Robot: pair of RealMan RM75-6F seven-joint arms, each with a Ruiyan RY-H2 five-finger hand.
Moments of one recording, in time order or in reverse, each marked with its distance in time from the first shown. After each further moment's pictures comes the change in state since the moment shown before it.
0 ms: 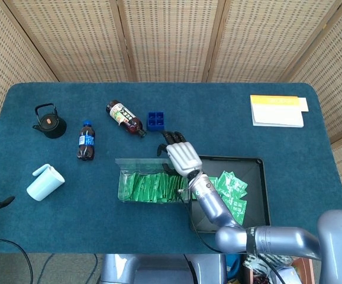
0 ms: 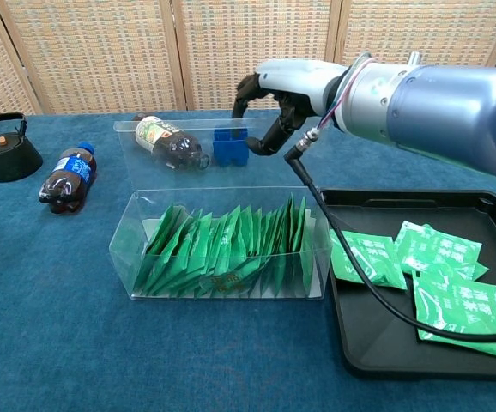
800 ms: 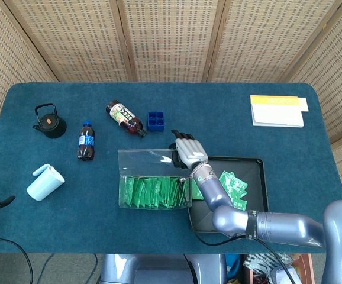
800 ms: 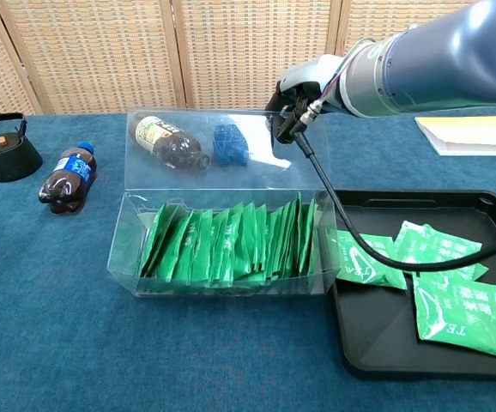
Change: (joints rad) left arm -0.007 0.001 0.000 0.004 -0.007 -0.013 -0.009; right arm 0.134 0.110 0.039 -0.002 0.465 -0.089 -0.046
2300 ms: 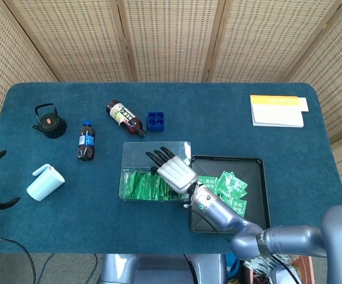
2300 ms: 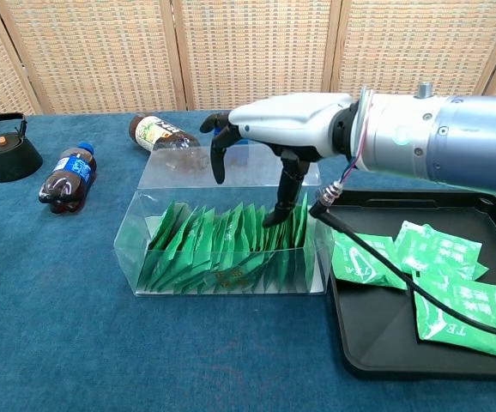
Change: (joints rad) left arm -0.017 -0.021 0.006 -0.007 -0.009 -0.021 0.060; right arm -0.100 -0.009 -0.263 -0.007 -0.848 -0.017 0.134
